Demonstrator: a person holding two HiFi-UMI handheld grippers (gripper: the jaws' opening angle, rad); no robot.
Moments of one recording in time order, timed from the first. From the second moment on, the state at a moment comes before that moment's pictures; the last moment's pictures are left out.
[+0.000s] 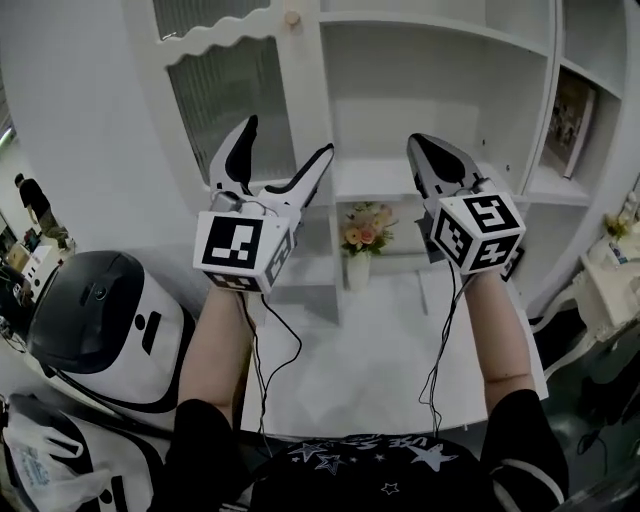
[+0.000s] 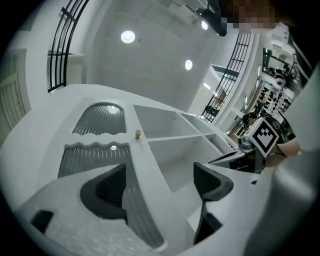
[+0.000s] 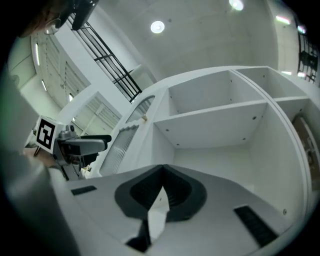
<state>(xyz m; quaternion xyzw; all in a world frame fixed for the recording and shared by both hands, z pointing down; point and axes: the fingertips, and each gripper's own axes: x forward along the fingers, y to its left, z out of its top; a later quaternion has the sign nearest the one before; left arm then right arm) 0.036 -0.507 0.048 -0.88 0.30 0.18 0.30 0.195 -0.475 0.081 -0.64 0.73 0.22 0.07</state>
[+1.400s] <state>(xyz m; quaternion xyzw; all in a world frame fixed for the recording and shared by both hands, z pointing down) 0.064 -0.552 -0.104 -0.81 0.40 0.24 0.36 0.204 -0.467 0.019 -0.65 0.71 0.25 0.09</state>
